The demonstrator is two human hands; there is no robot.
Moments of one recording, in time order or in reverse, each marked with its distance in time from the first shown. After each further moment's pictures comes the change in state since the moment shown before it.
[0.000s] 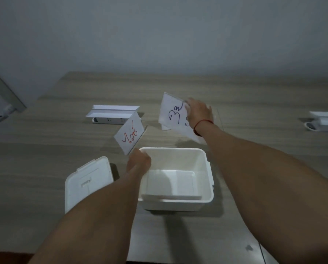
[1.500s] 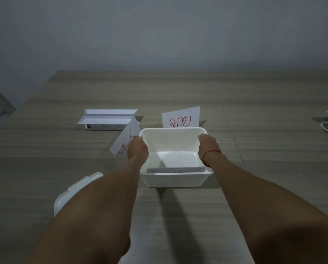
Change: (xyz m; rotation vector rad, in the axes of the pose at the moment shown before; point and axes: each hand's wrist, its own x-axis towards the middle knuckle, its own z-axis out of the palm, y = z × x) left_hand 0.124 0.030 0.014 -0.040 0.161 0.134; right_hand -0.008 0.040 0.079 -0.076 -0.399 0.259
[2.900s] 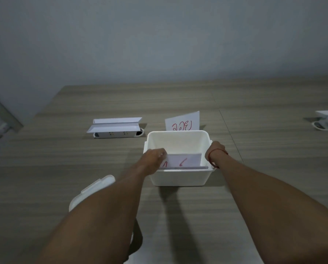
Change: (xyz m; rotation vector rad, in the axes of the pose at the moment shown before) left_hand -0.049 -0.003 -0.043 0.236 -0.458 0.571; right_hand -0.042 -0.003 -0.016 0.331 -0.014 0.398
